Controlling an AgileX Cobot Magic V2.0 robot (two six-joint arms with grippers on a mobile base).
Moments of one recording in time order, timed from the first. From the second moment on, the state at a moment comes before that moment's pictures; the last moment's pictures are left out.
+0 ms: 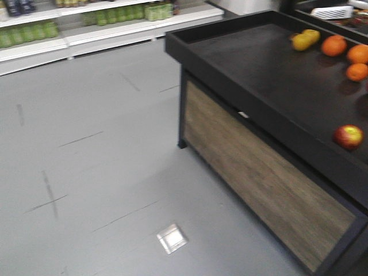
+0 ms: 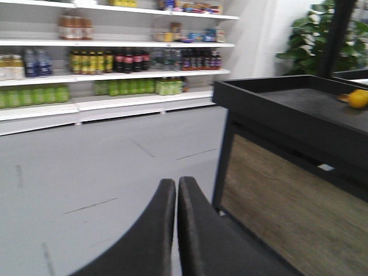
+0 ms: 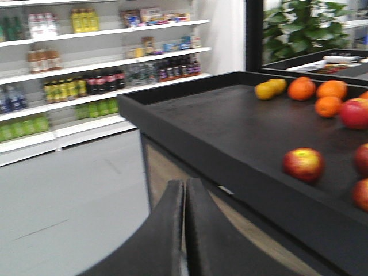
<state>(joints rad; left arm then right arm) -0.04 -0.01 0.02 0.21 0.14 -0.32 0.02 -0.01 0.03 -0.14 0.08 0.21</state>
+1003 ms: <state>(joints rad) -0.04 -0.01 0.02 0.21 0.14 -0.32 0.02 -0.01 0.03 -0.14 0.08 0.21</state>
